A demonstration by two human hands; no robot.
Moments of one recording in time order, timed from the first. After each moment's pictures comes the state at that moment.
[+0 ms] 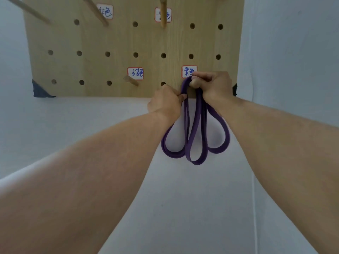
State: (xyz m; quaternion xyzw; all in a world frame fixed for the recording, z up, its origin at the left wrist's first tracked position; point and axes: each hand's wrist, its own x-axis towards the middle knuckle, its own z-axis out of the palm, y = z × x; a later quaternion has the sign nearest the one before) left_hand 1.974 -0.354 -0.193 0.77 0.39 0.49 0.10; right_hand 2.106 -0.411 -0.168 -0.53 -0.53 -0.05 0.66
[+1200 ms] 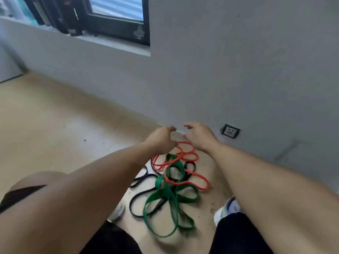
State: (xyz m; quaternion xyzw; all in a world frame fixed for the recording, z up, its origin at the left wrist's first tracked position) left_hand 1.606 -0.490 -0.646 0.72 0.64 0.11 0.26; right_hand 1.774 -0.467 -0.648 -0.65 -0.70 0.26 0.14
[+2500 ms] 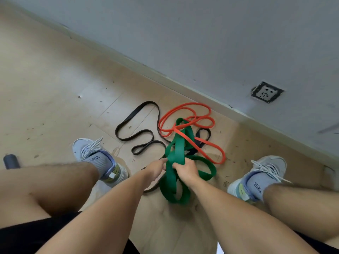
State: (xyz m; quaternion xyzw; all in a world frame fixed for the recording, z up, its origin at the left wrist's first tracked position) left_hand 1.574 -0.559 -0.872 0.26 0.71 0.08 0.65; right_hand 1.709 -0.553 -0.896 -0.71 -0.41 0.55 0.15
